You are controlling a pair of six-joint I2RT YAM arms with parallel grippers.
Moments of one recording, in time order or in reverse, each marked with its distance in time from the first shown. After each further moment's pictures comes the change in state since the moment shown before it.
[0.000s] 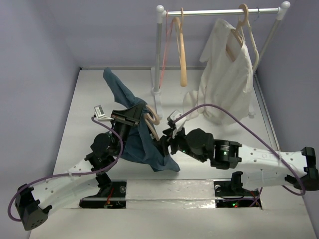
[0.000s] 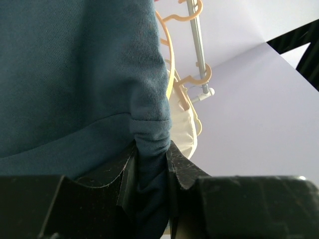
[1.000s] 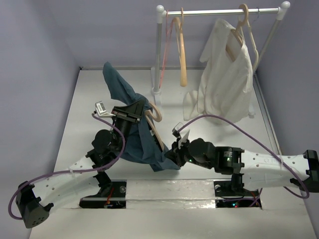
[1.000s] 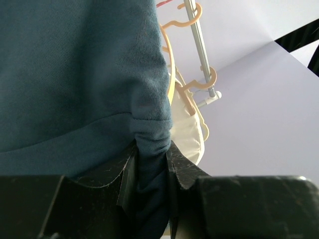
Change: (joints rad) left arm 0.000 0.056 0.065 -0.006 -0.018 0.073; right arm 0.011 -0.120 -0.195 -0.114 -0.112 0.226
